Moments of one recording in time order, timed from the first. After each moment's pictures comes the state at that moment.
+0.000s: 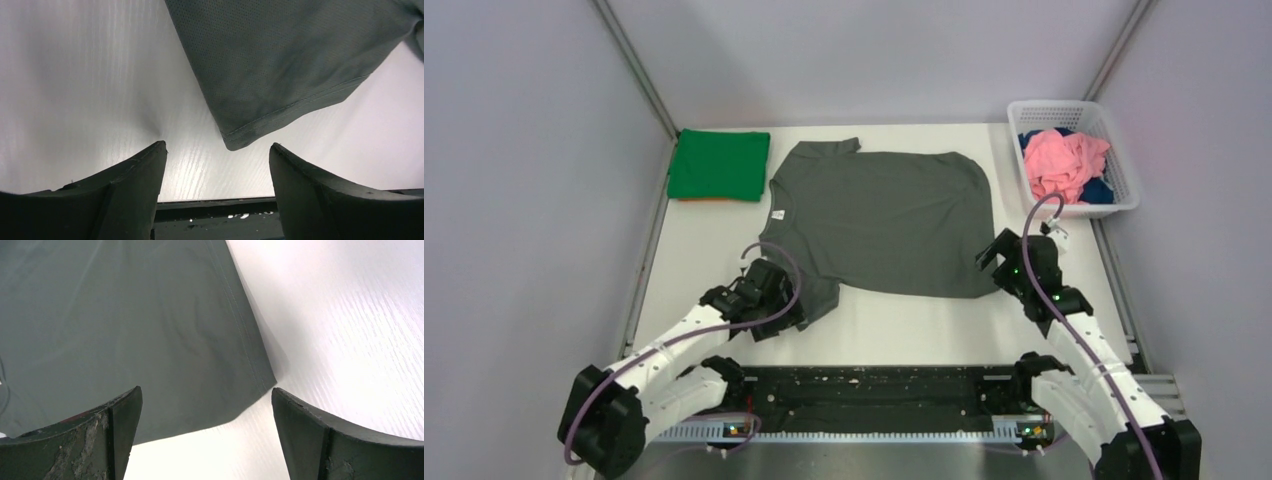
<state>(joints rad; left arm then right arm) -0.53 0.93 0.48 -0.65 -0.02 -0.89 0.17 0.78 0.48 -0.37 0.17 0.74</state>
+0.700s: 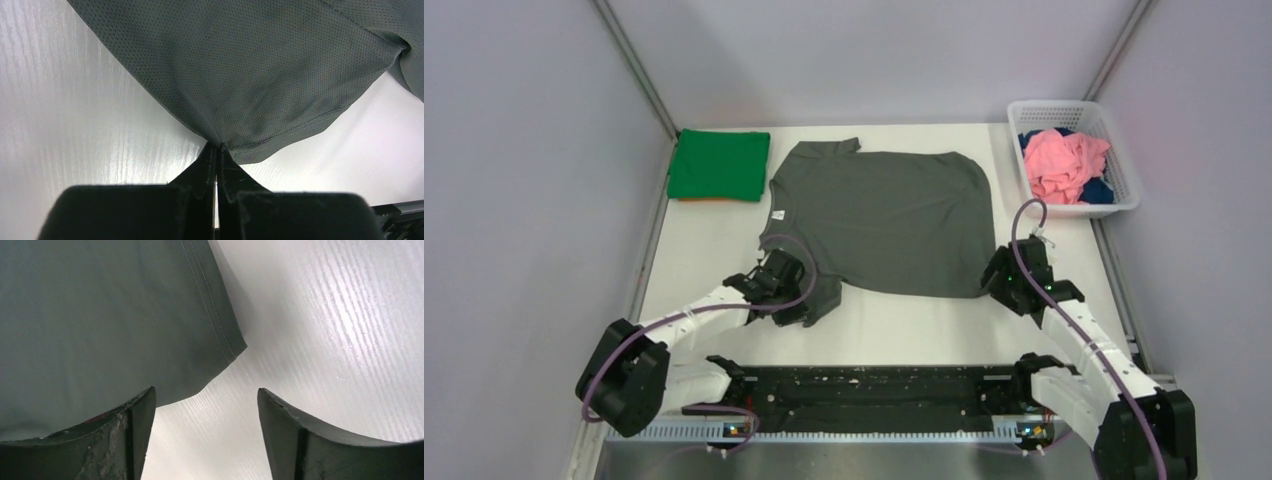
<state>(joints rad) -0.57 1.19 0.52 -0.45 -0.01 -0.91 0.17 0.90 0.48 -0.51 0.13 0.73</state>
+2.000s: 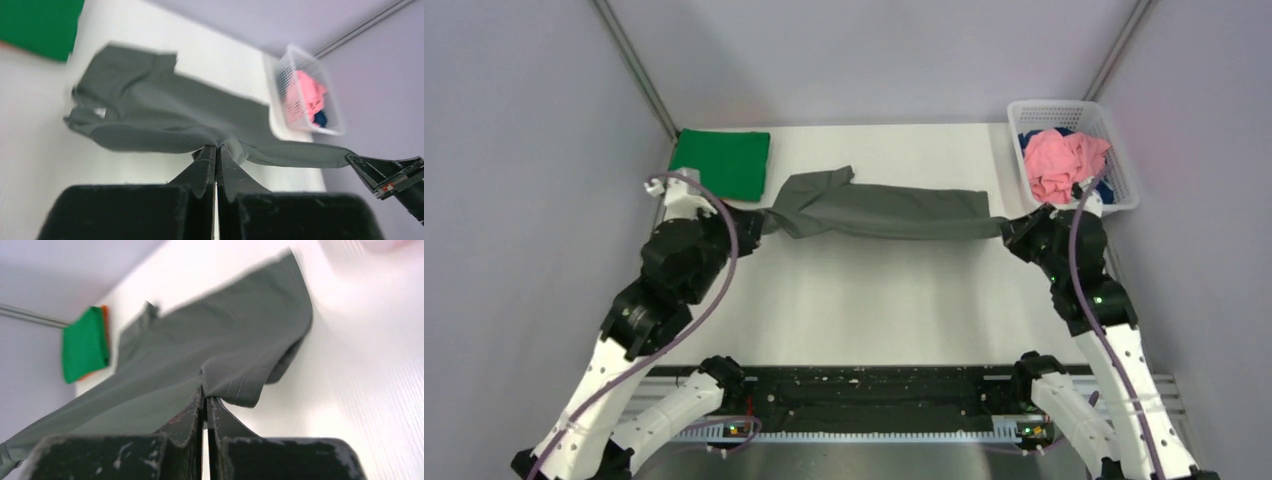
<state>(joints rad) -0.57 0.72 1.06 -0.61 -0.29 -0.72 0.17 0.72 0.81 -0.53 0.08 0.72</state>
